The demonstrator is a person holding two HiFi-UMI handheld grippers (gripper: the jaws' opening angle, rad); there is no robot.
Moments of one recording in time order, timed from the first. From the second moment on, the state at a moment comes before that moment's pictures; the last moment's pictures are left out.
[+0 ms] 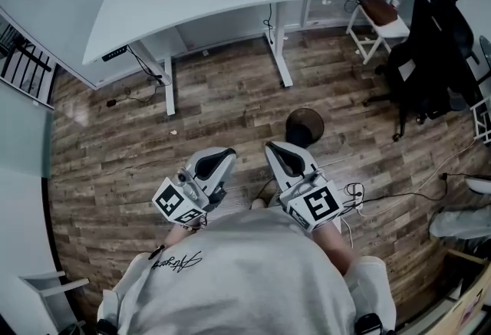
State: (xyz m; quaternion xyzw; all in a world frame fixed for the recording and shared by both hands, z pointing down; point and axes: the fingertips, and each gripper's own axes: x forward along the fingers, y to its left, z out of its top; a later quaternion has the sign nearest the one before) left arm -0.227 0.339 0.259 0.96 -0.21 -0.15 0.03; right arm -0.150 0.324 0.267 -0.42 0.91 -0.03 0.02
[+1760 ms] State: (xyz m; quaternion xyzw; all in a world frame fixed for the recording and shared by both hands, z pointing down) left arm -0.218 0.154 0.250 0.96 -0.26 -0.14 0.02; right arm -0.137 0.125 0.269 -0.38 0.92 -0.07 0.05
